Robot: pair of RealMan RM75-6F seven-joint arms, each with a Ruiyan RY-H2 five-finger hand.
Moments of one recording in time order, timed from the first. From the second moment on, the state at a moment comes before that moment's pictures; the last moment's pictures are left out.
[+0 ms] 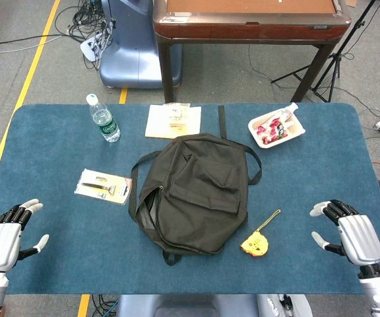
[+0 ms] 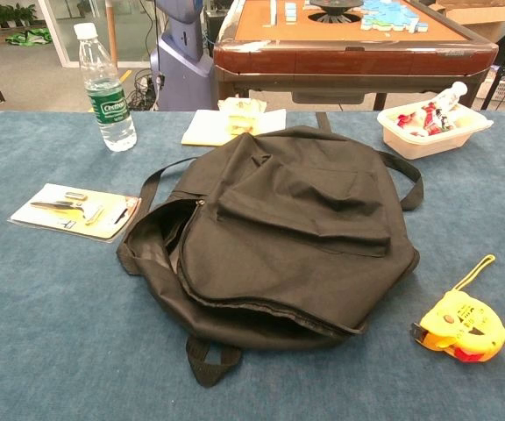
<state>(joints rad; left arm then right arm) -0.11 -1.16 -0.05 -1.74 1.47 1.50 0.19 0.10 -1.05 0.01 -1.76 -1.61 1.46 0.07</state>
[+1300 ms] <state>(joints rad) -0.10 -1.12 -0.05 -1.79 1.48 1.51 0.21 0.53 -1.24 0.06 -1.88 -1.52 0.83 -0.24</state>
